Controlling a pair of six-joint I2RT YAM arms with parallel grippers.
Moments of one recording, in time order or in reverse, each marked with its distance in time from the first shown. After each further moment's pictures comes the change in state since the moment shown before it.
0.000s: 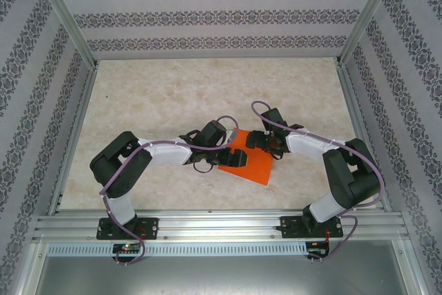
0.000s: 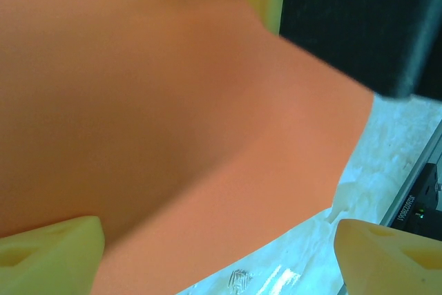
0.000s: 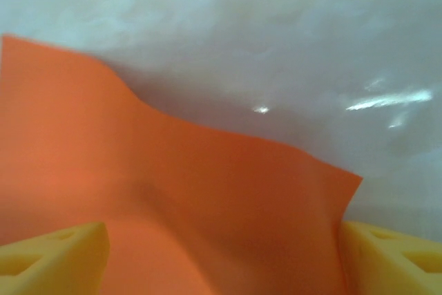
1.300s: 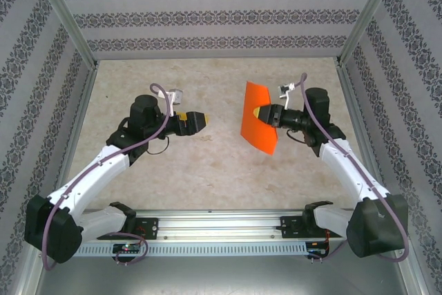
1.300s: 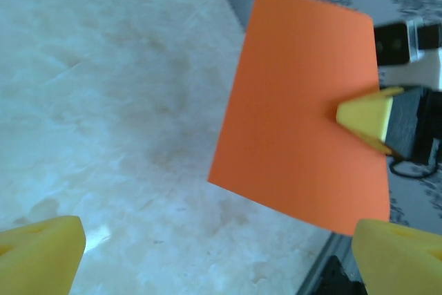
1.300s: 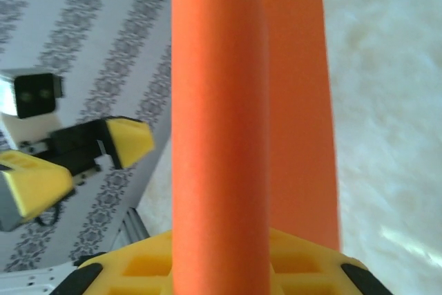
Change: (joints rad) left arm 0.375 -0.680 -0.087 -0.106 0.103 0.132; right arm -0.268 -0.406 0.057 0.258 -0.820 -0.050
